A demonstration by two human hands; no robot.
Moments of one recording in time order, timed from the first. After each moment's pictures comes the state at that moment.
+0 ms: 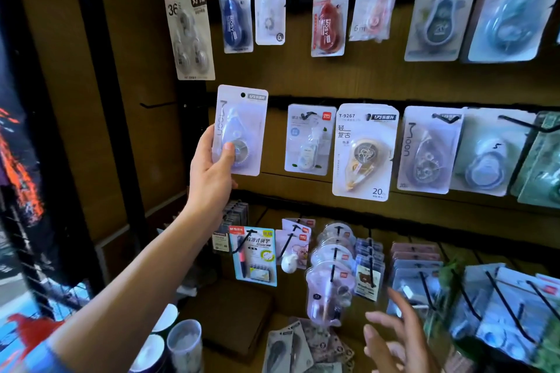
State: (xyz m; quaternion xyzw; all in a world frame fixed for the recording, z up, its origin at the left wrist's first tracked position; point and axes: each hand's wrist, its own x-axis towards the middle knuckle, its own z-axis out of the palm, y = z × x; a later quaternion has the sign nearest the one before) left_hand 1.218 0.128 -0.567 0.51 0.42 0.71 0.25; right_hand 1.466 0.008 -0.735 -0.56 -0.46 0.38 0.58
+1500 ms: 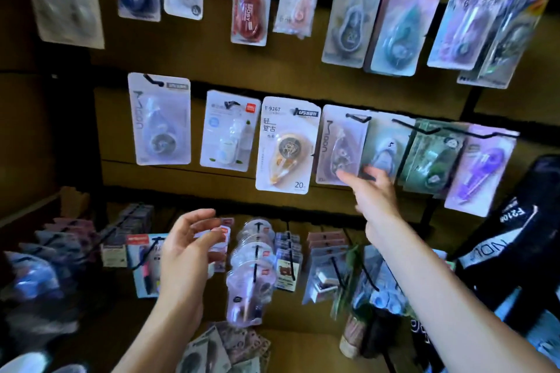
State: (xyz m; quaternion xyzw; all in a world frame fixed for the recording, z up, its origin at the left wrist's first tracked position) left_hand 1.298 0.104 -0.654 0.40 0.38 0.67 0.50; right_hand 1.551 0.120 -0.582 -0.62 -0.36 0.21 0.67
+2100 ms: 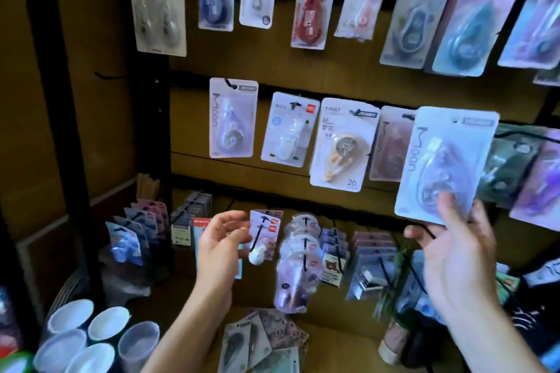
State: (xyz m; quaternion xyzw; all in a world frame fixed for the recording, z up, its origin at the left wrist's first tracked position) left_hand 1.256 0.098 -0.672 0.38 0.43 0.66 0.48; right_hand 1.500 0.023 -0.602 -0.31 -0.41 0.29 0.81
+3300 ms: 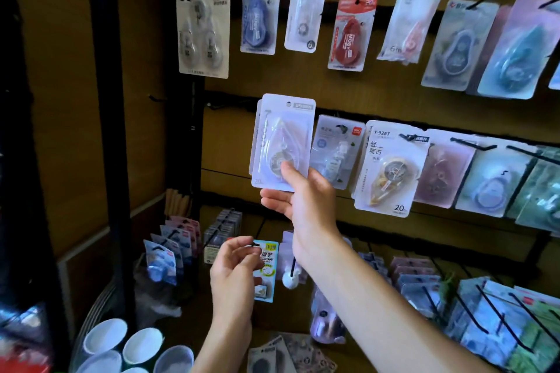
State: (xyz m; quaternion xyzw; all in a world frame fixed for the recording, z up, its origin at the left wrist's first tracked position) left_hand 1.214 0.112 -0.685 0.31 0.45 0.69 0.47; right_hand 1.287 0.111 -0.560 -0.38 -0.42 0.46 0.68
